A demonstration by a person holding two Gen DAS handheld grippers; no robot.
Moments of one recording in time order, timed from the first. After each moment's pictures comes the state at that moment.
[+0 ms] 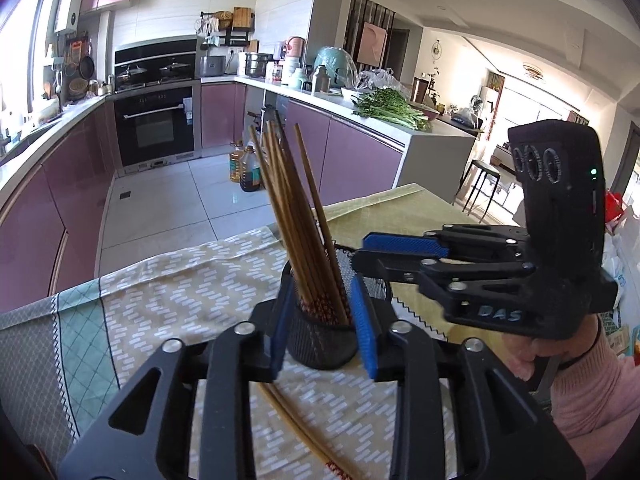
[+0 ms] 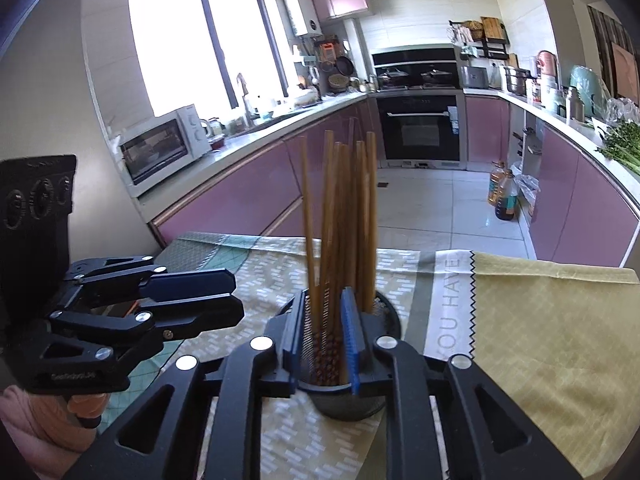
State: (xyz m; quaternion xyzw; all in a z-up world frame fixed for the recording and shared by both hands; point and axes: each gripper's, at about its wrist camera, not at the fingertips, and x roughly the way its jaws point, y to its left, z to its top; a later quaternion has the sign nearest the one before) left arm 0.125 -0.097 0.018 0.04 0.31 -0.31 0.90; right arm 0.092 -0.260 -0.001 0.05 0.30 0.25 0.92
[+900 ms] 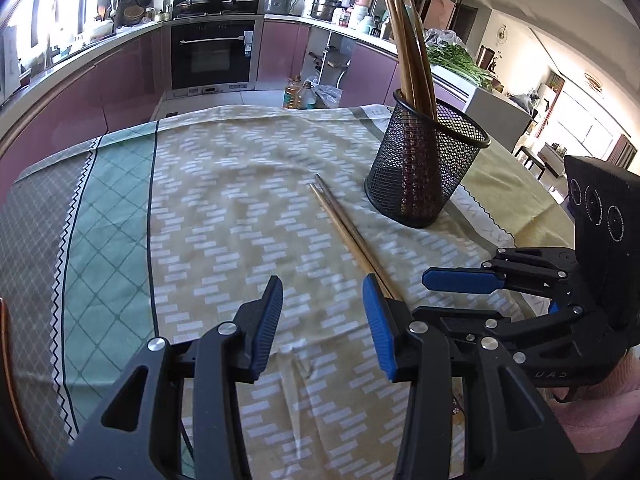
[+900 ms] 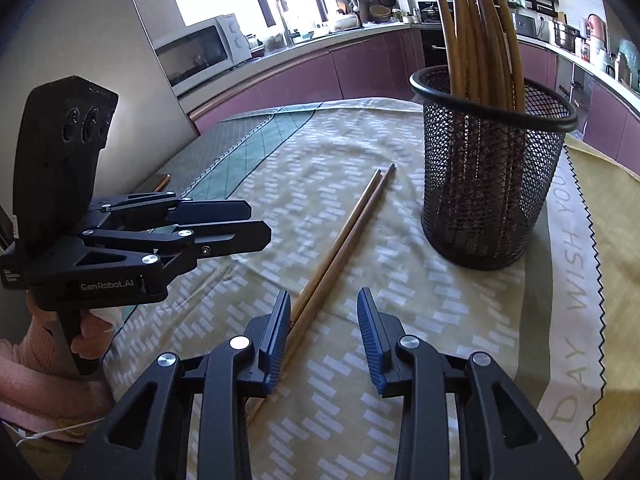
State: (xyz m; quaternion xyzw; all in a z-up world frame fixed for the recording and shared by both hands) left arm 0.091 -0.027 -0.088 0.00 0.41 -0.22 0.88; right arm 0.051 -0.180 -0.098 0.01 0.42 0.29 0.86
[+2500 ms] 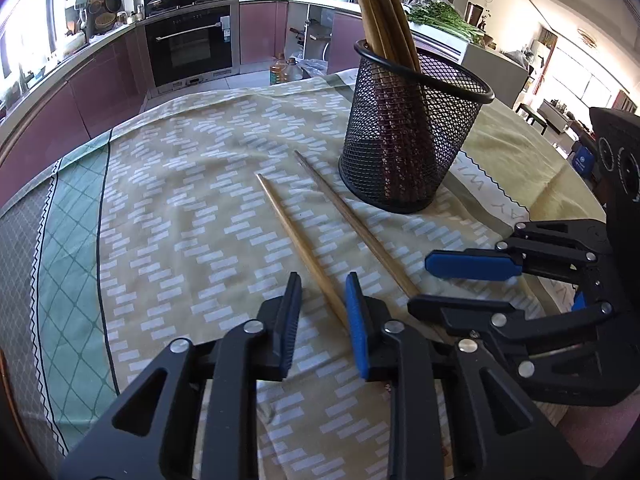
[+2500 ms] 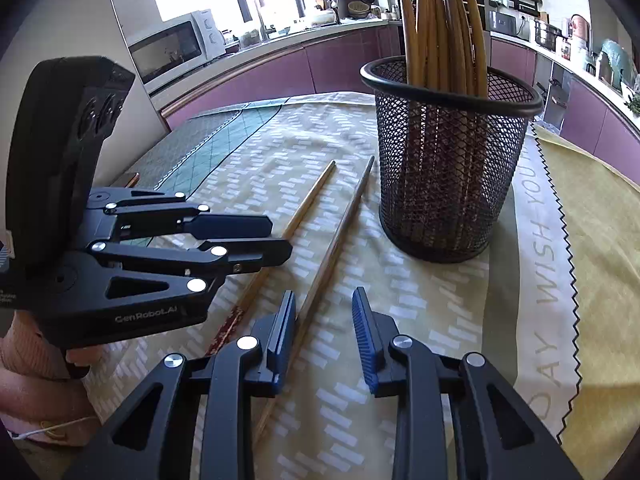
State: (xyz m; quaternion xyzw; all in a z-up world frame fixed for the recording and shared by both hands) left arm 0.114 -0.076 -0.106 0.07 0.45 -0.23 0.86; right arm 0.059 -0.190 -0.103 0.00 0.42 0.24 0.87
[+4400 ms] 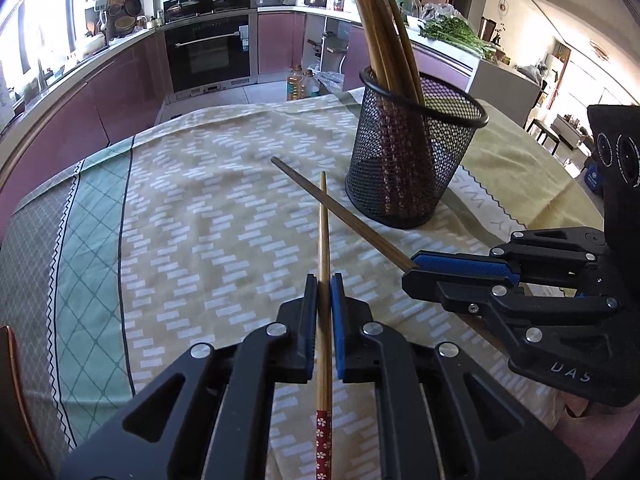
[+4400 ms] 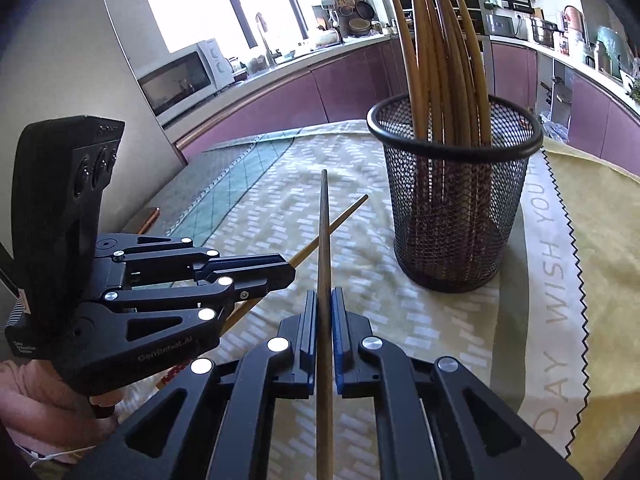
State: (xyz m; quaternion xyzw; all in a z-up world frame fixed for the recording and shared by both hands) left arm 0.100 -0.073 -0.090 0.06 0.43 -0.20 0.88; right arm 0.060 -0.203 -0.083 0.05 0.39 0.27 0.88
